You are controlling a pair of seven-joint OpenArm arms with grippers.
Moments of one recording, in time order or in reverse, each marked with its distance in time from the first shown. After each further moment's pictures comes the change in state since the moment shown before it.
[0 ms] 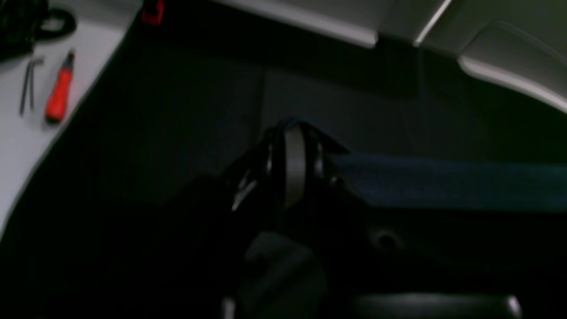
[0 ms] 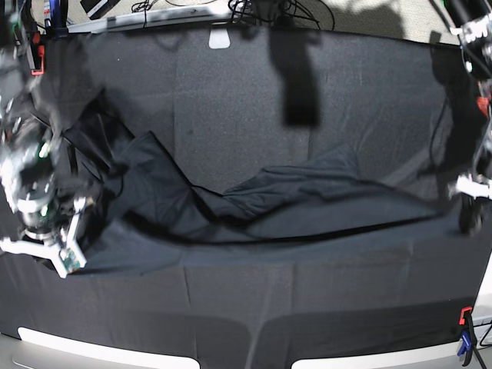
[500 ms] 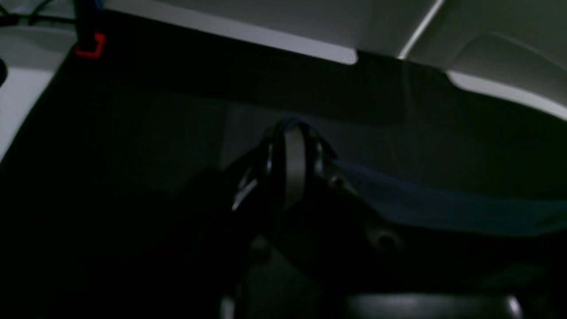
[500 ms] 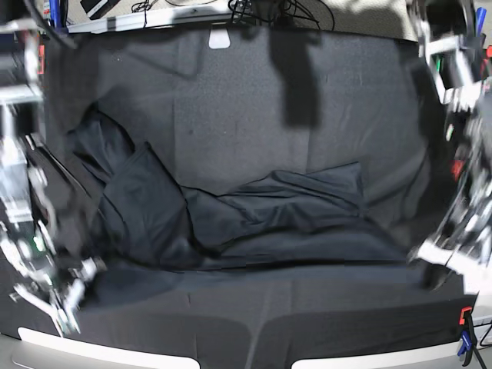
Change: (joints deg) left arm -20.1 0.0 16.1 -21.8 9.9 4.2 -7.8; right arm 25.9 -13.3 0.0 -33.4 8.2 10.2 5.1
